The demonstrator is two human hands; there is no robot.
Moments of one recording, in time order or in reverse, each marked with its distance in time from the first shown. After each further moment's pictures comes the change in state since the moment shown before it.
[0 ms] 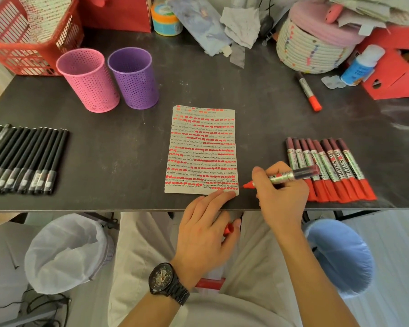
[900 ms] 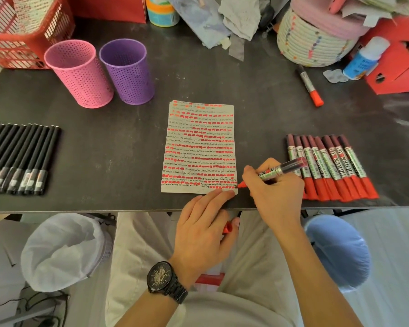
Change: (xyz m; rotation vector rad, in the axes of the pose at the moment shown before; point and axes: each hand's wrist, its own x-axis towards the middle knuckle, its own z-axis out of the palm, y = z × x) left_hand -0.002 -0.005 0.007 0.077 0.025 0.027; right_hand 0.004 0.002 0.003 -0.142 -0.108 -0.014
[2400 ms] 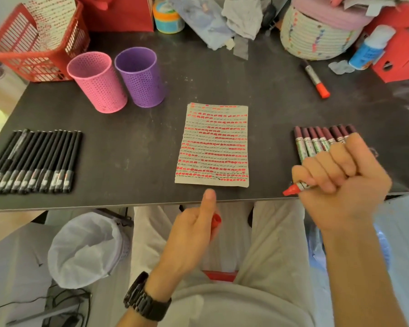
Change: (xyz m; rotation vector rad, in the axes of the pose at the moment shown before) left_hand 0.020 0.010 -0.081 -0.662 -0.458 -0.909; right_hand 0.001 -0.038 -0.068 1.316 -0.212 0.378
